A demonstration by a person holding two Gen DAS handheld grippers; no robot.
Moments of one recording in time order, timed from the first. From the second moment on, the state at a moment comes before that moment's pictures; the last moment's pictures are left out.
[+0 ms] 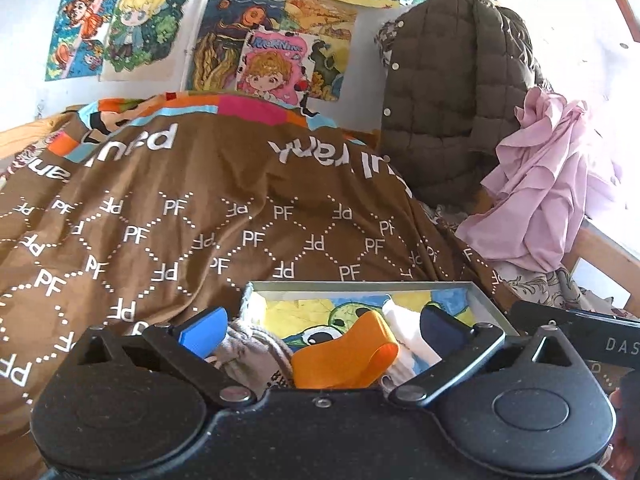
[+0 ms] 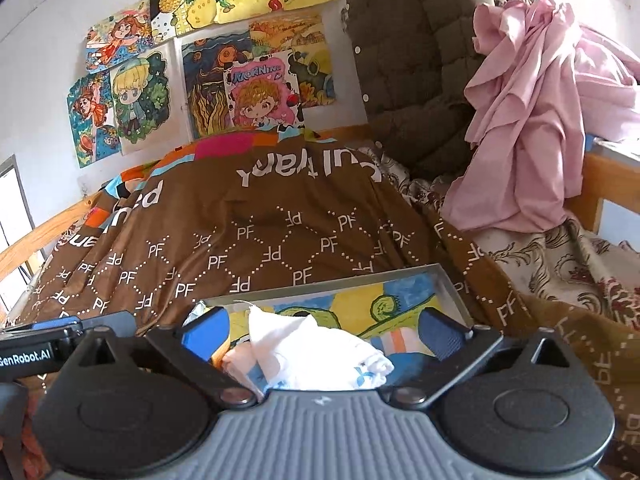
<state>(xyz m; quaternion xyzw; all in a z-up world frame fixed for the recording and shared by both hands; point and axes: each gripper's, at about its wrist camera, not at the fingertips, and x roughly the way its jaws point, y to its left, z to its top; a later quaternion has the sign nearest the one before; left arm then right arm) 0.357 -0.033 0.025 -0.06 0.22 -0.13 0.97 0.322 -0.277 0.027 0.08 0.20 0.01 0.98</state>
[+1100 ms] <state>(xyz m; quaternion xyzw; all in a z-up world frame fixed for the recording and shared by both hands) 0.281 -0.045 0.045 -0.04 0.16 -0.09 0.98 0.257 -0.286 0.046 0.09 0.17 -0.01 0.98</state>
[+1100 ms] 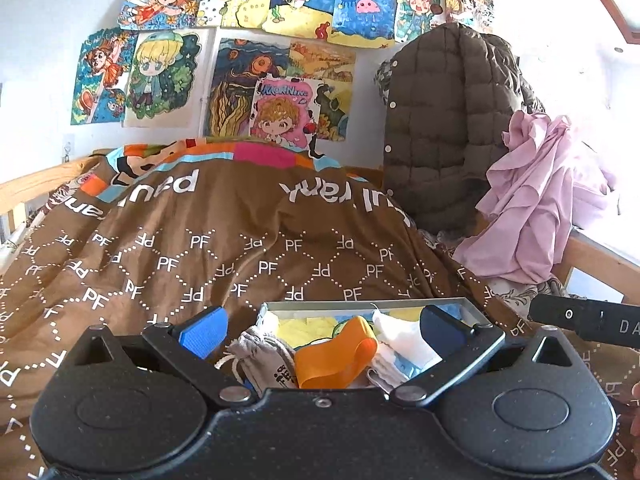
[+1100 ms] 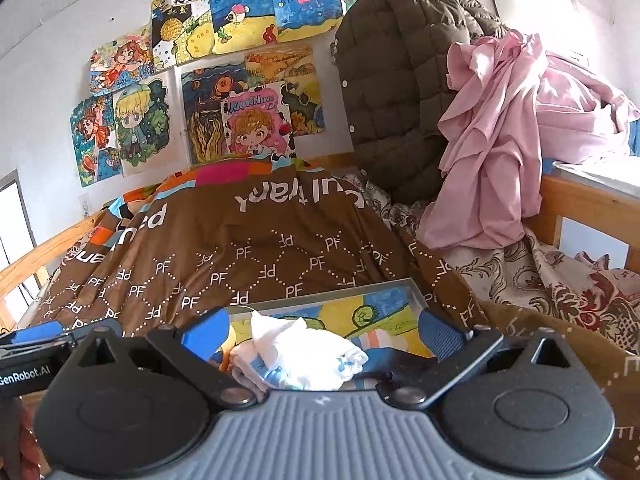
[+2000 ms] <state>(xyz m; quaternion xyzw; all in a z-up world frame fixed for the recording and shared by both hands) 0.210 -0.023 0.036 -0.06 0.14 -0.06 0.99 0.192 -0.278 0.046 0.10 0.15 -0.01 0.98</state>
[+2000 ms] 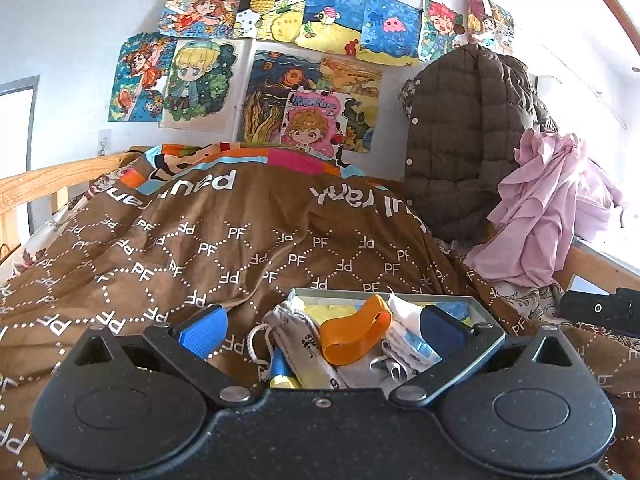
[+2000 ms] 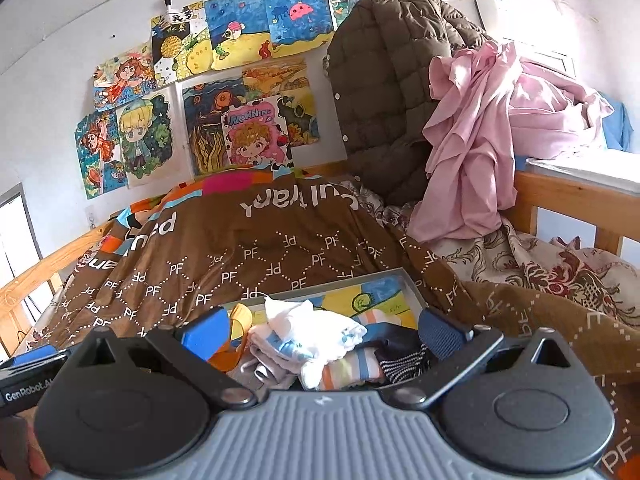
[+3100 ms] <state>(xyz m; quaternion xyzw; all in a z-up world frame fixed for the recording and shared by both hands) 0.157 -0.001 0.024 -0.06 0.13 -0.05 0.99 0.146 -0.252 0.023 0.05 0.14 -0.02 0.99</state>
